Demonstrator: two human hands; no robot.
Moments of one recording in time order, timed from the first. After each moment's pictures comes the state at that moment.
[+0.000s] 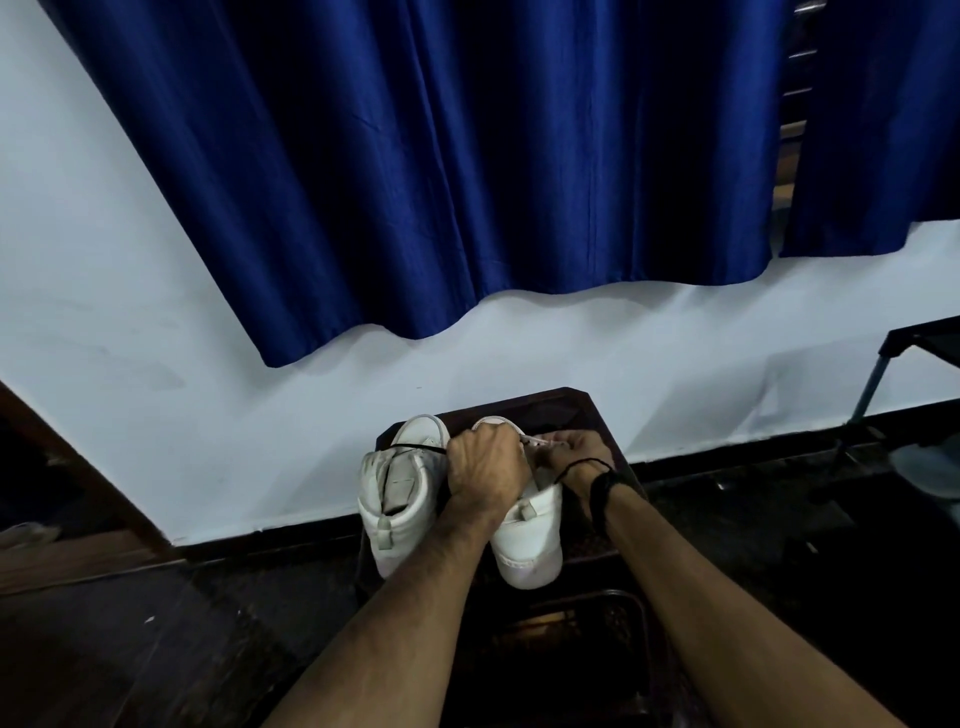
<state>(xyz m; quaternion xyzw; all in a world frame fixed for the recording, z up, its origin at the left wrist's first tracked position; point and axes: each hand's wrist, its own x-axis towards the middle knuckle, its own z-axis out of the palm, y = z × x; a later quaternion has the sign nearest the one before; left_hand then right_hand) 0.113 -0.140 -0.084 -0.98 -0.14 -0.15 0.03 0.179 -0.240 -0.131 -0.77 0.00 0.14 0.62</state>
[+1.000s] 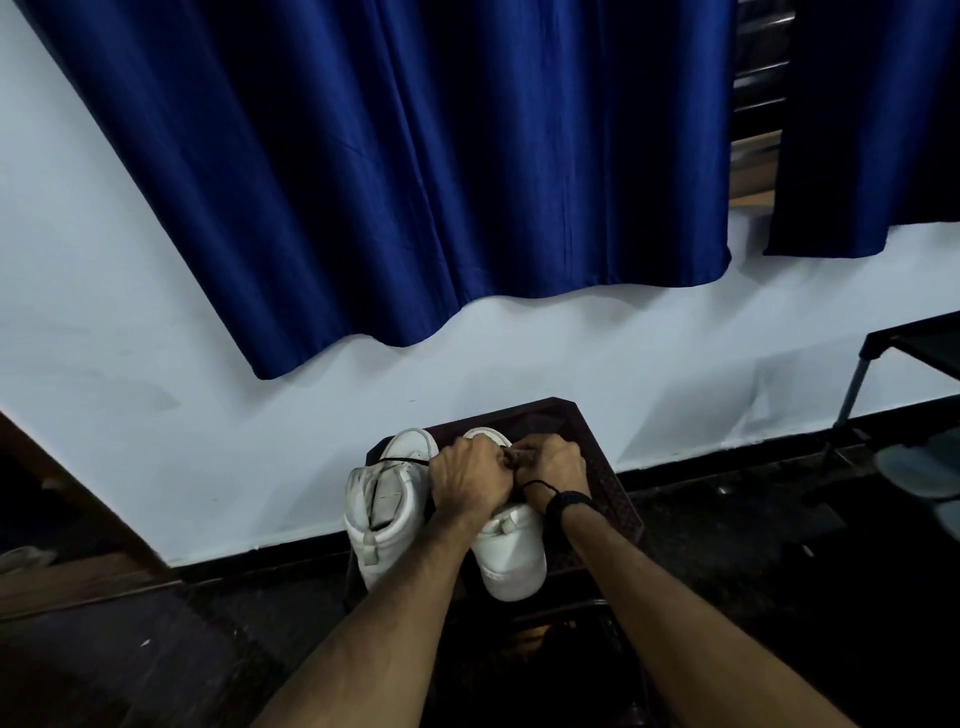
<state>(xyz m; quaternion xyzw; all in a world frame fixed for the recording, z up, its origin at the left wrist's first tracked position) 0.119 -0.137 -0.084 -0.97 -0.19 -0.12 -0.05 0.151 -0.237 -0.102 -0.87 -0.09 0.03 0.48</state>
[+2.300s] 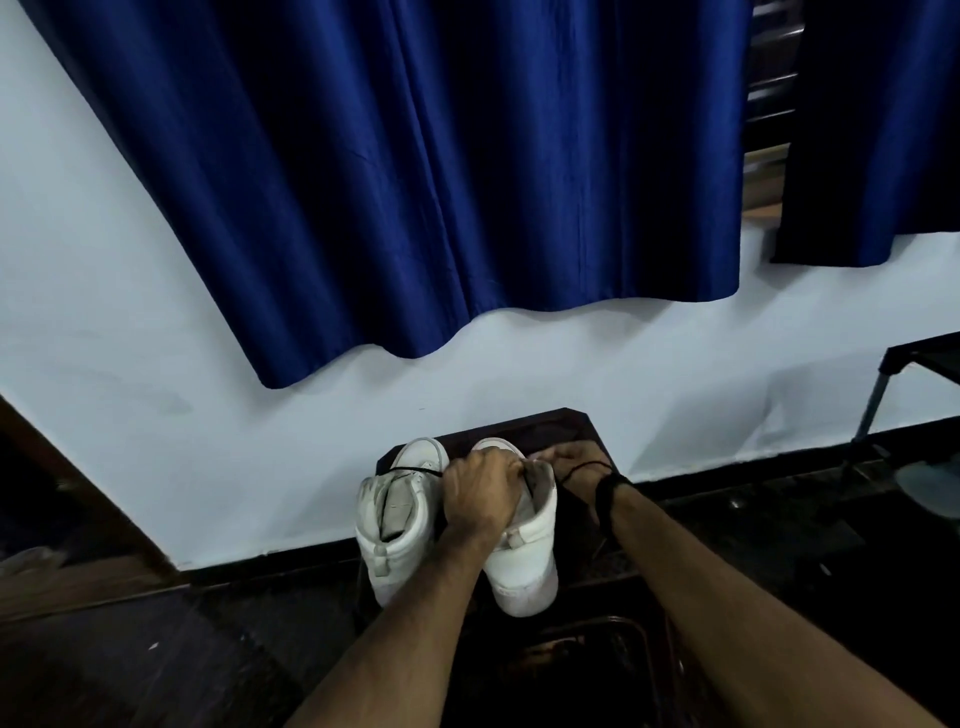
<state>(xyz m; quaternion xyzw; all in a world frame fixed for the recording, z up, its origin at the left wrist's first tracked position) 0.123 -0.129 -0.099 -0.97 -0.14 -0.18 0.00 0.212 -0.248 -0.136 -0.78 -0.11 0.18 0.59</state>
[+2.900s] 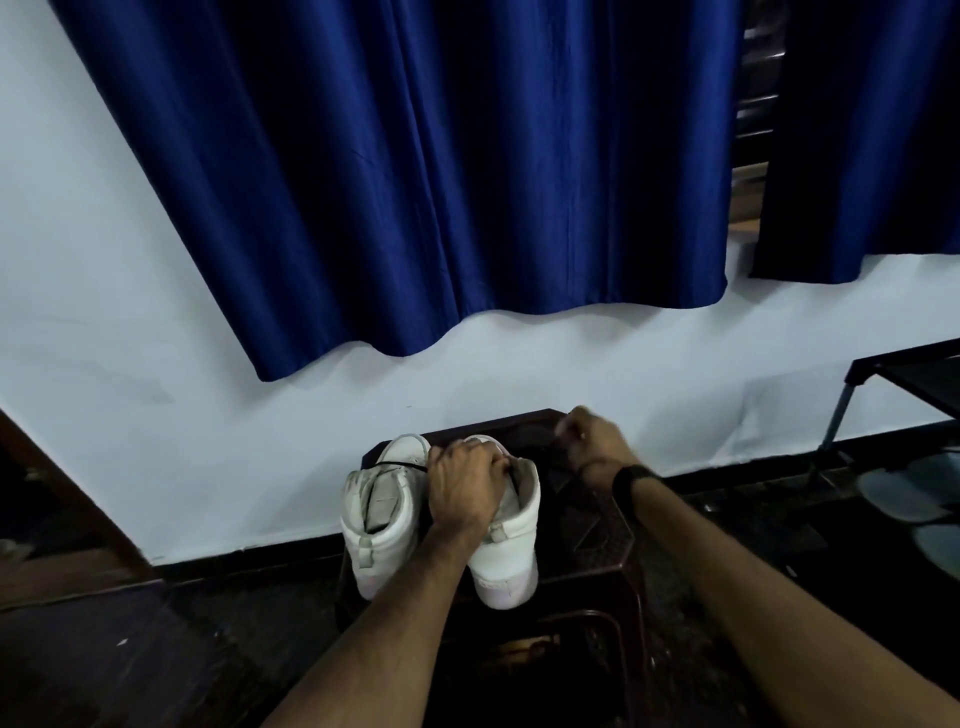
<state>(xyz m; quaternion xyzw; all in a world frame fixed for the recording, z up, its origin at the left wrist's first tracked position) 0.122 -0.128 -0.101 -0.97 -0.13 -0.23 -0.01 0.199 -0.291 -0.085 -0.87 -0.18 0.01 0.45</state>
